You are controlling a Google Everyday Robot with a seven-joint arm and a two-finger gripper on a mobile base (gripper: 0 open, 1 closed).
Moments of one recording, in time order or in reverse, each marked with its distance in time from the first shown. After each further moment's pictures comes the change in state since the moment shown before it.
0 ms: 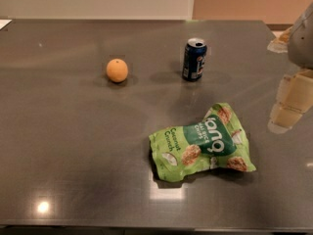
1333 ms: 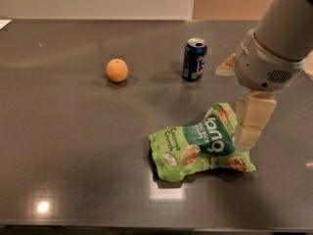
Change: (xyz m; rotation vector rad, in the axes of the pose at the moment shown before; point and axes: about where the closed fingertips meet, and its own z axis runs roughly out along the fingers) arm -0.054 0.036 0.051 -0.175 -0.047 -0.224
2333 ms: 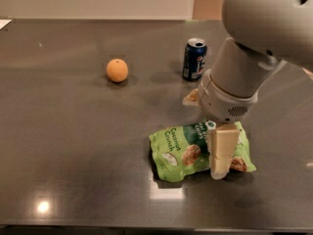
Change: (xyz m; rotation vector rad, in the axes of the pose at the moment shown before) arm -0.038 0.029 0.070 -0.108 -0.012 -0.193
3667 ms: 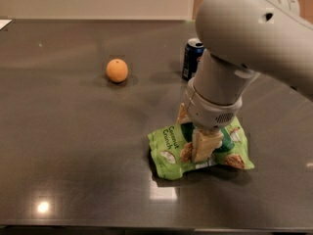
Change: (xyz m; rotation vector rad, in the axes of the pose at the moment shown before) arm -0.016 -0.002 0.016 -0.001 0.062 -0.147
